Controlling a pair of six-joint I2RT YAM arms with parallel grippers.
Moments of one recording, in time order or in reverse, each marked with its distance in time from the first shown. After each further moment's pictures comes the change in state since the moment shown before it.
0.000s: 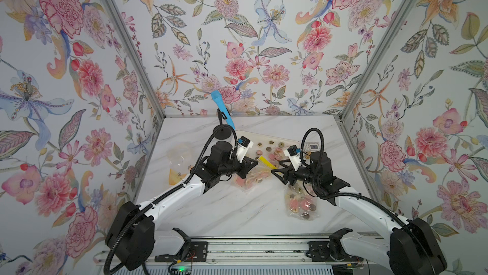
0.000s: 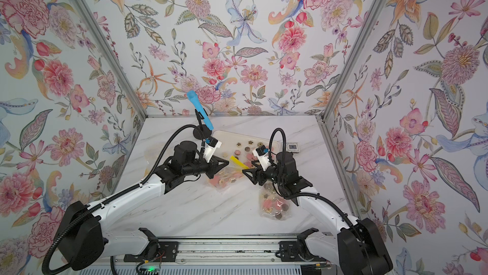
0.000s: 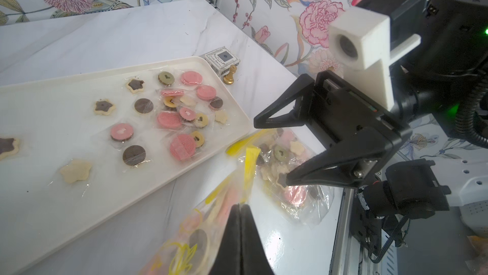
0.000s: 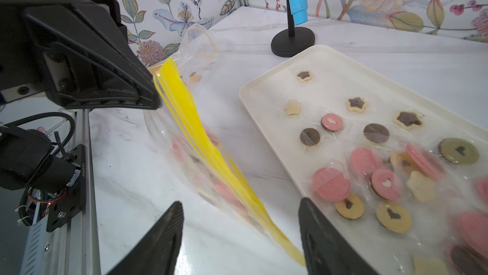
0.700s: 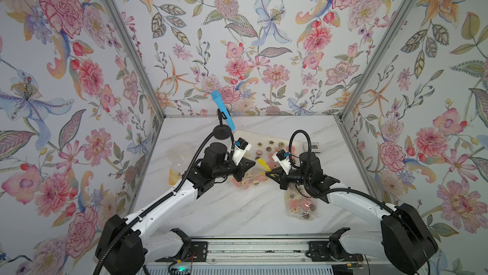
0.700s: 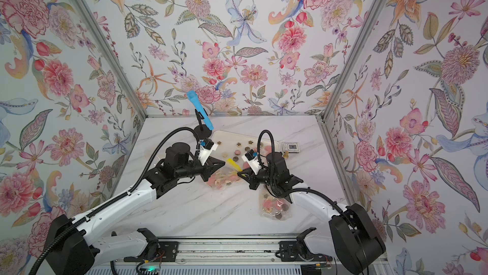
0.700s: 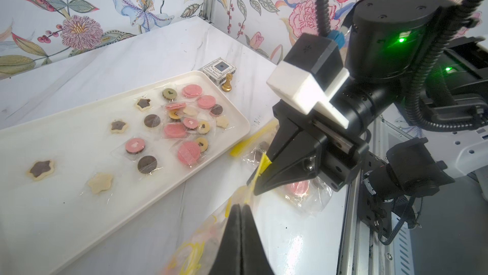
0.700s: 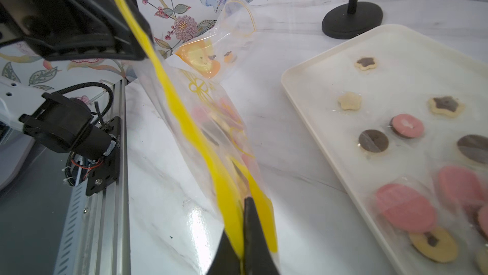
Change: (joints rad) left arm 0.000 -0.109 -0.021 -0.050 -0.021 0.106; right arm 0.098 0.107 0.029 0.008 -0.073 -0.019
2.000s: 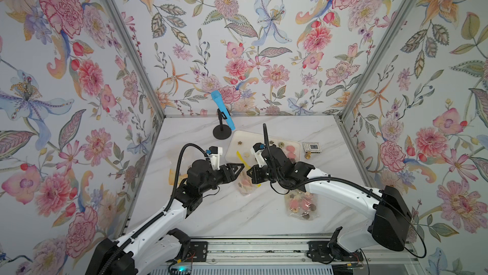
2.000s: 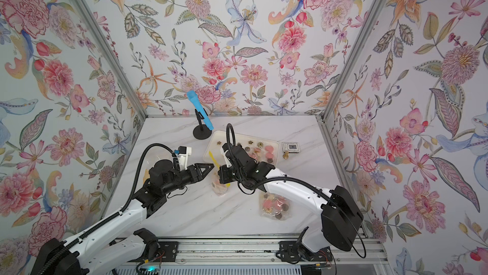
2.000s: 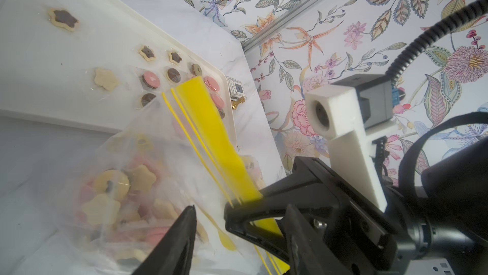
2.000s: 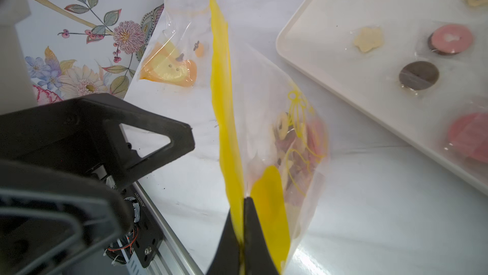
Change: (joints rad) left arm 0.101 -0.201 -0.348 0.319 -0.058 -0.811; right arm 0.372 0.225 0.493 -0.484 0.507 0.550
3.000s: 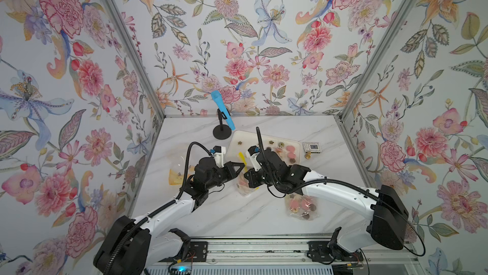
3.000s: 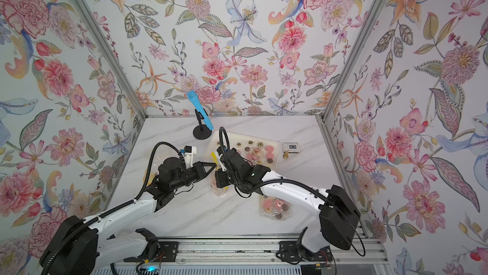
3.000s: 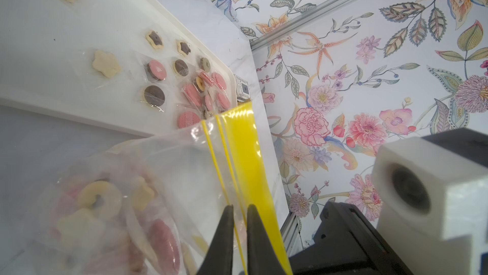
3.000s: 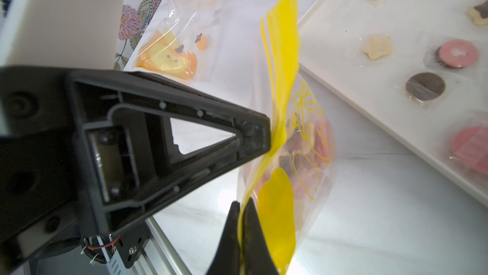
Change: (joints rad) left arm -0.001 0.167 0.000 0.140 0.000 -0.088; right arm 0.057 0.011 0.008 0.002 0.067 -0.053
